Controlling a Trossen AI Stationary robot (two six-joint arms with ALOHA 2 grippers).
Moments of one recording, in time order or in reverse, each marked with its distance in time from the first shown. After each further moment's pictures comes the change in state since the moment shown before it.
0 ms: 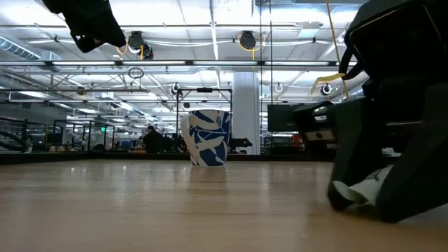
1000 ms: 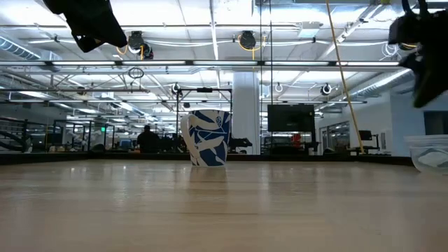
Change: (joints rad) left arm 0.000 0.000 0.000 0.001 -0.010 0.009; right arm -0.032 -1.193 -0.005 -1.896 0.437 0.712
